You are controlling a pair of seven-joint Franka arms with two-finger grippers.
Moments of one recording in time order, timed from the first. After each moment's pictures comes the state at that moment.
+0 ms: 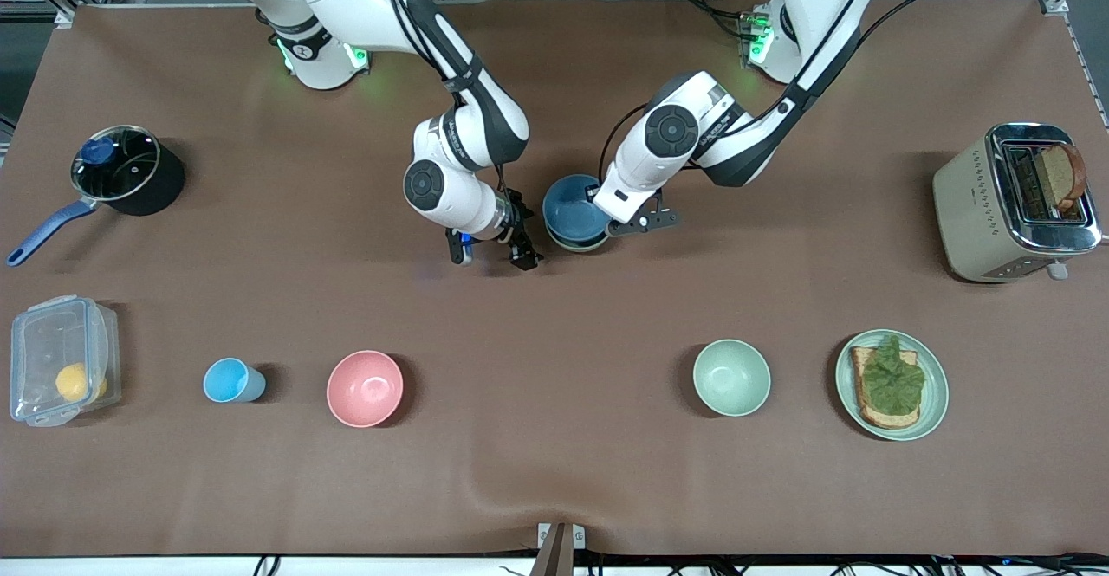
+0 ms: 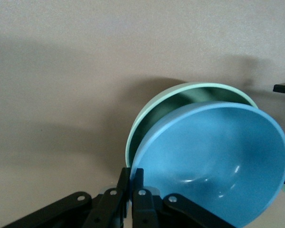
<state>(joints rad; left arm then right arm) -0.10 0.47 -0.68 -2.09 0.06 2.43 -0.99 0.77 0.59 -0.04 -1.92 0.79 2.54 1.46</state>
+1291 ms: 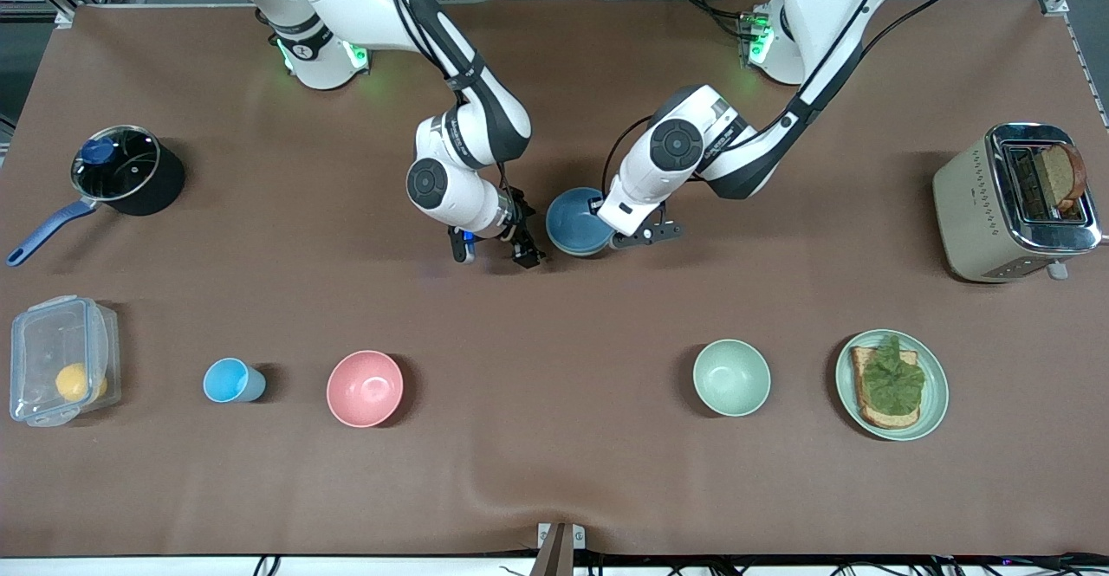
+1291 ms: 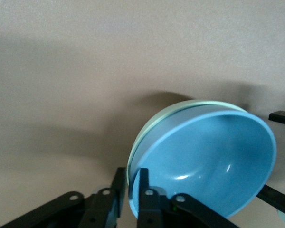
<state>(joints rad) -0.10 0.51 -0.65 -2.05 0.10 2.44 -0.99 0.78 0.59 -0.04 -1.92 0.79 2.54 1.46</state>
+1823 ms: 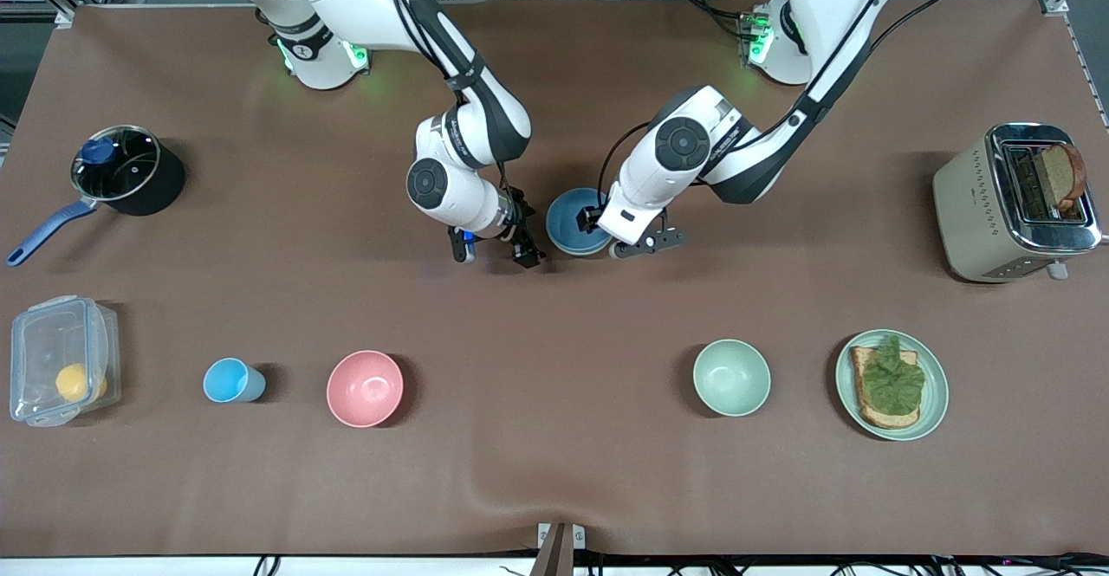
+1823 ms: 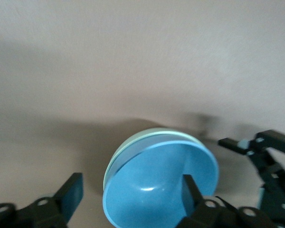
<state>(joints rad) -0.09 0.47 -0.65 -1.97 0.10 2.41 -1.03 0.78 0.59 -0.04 -1.92 0.79 2.54 1.46</state>
